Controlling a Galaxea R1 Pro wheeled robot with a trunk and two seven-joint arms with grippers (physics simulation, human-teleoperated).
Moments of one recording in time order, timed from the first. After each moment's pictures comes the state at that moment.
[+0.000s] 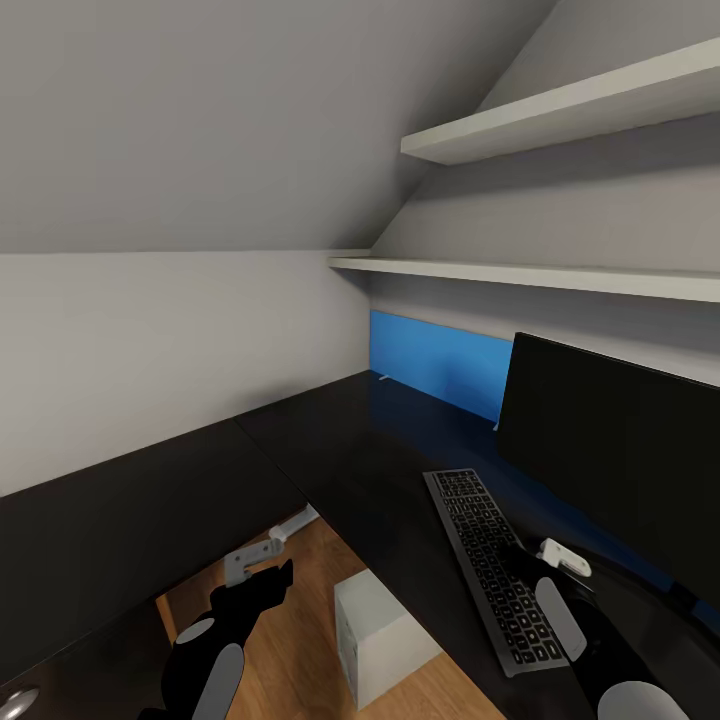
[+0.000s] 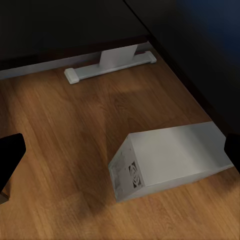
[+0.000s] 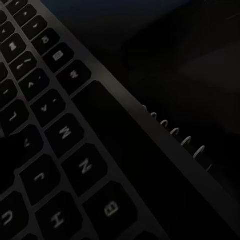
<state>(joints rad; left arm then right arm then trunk) -0.09 -0.10 -0.18 -1.61 0.40 0.58 0.47 -0.49 -0.11 -0.10 -0.76 -0.53 0.27 -0.24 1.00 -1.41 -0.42</state>
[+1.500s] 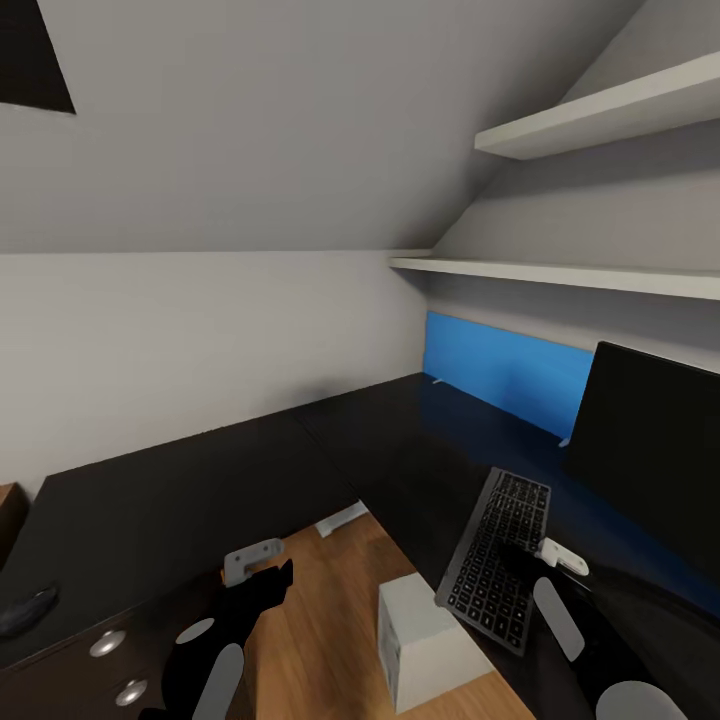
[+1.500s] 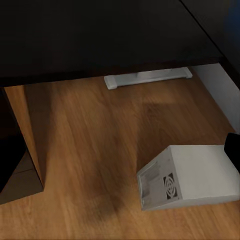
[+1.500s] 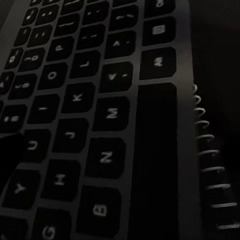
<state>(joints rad) -0.09 -0.10 -0.18 -1.61 0.40 0.58 0.47 -0.49 -0.10 -0.09 -0.76 -0.53 0.26 -0.24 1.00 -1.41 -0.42</state>
